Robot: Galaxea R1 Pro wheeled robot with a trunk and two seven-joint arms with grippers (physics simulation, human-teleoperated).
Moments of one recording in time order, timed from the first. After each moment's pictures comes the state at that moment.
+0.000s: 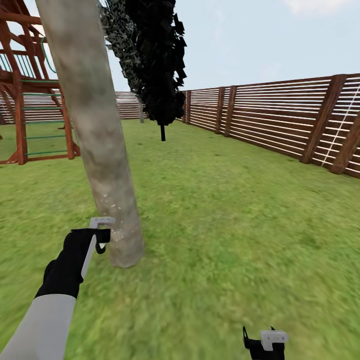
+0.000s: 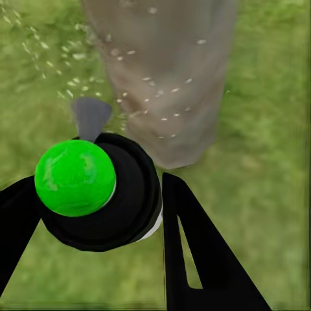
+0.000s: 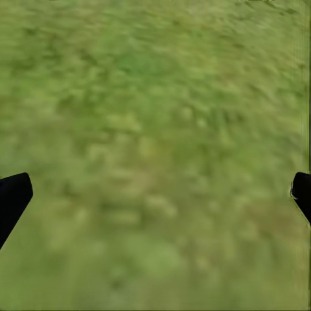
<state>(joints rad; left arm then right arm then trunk) -0.69 0.04 0.15 -1.17 -0.13 0.88 0.03 -0.41 -0.05 0.41 -0.03 -0.28 -0.73 -0.21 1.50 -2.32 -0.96</state>
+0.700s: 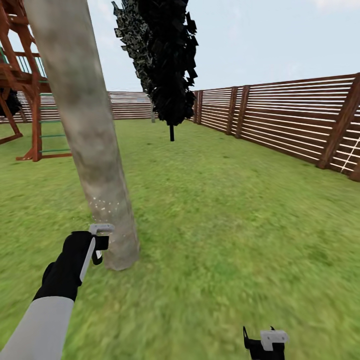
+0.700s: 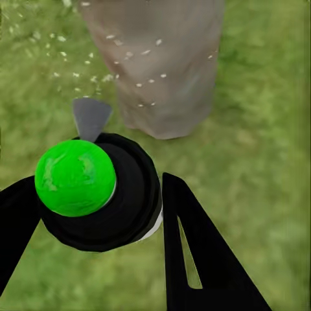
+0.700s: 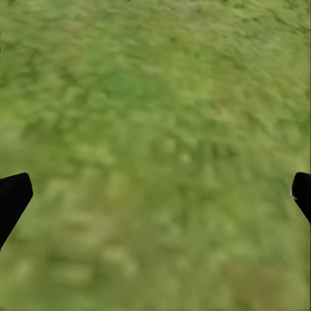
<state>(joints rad) -0.68 0.05 0.14 -1.16 -0.14 0.97 0.03 -0.41 -0.05 0.41 -0.03 -0.28 -0.73 -0.21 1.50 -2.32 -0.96</state>
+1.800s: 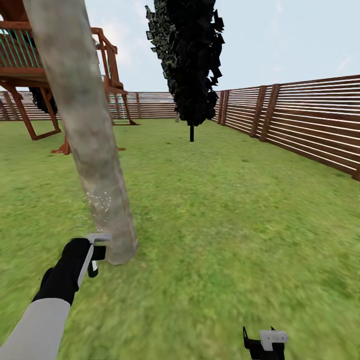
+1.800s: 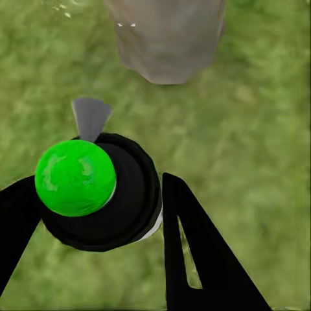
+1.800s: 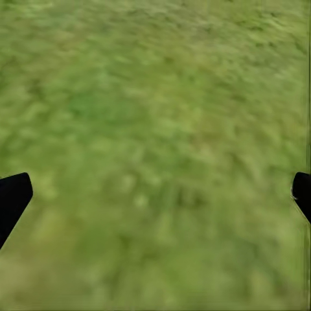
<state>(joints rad) -0.67 0.08 0.15 -1.04 -0.13 0.95 0.04 -0.41 -0.05 0.41 -0.03 -0.28 -0.73 -0.21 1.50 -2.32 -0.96</state>
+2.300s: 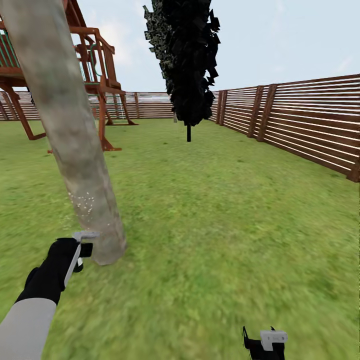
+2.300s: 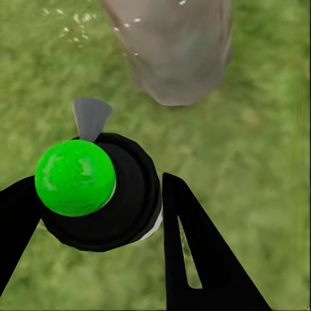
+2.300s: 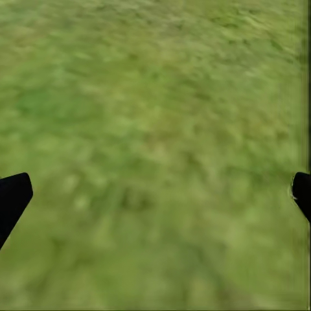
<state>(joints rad) -0.68 0.17 0.15 -1.04 -0.13 0.88 0.04 -0.41 -0.05 0.41 -0.03 -0.28 -0.73 -0.21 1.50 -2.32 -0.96</state>
